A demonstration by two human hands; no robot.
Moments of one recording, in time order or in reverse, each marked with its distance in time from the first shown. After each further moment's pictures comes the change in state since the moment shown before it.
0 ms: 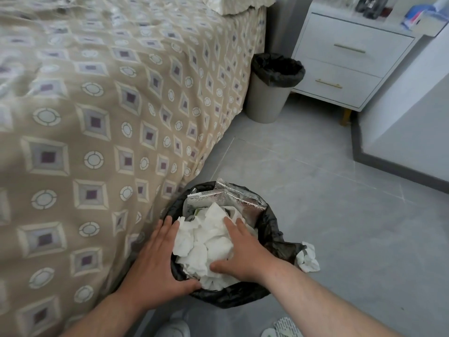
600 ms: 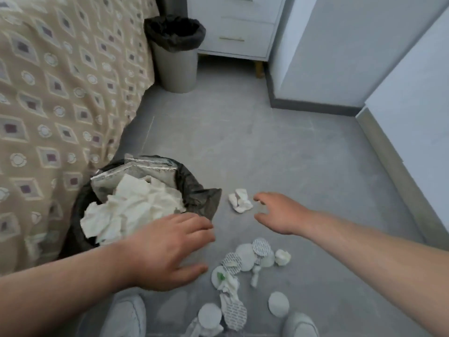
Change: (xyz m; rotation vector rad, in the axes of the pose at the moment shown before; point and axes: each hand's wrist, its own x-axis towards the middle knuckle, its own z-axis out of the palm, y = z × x) left_hand -0.007 0.174 -0.009 0.300 -0.315 1.065; right_hand -0.148 0.171 -0.059 -0.125 0.233 0.213
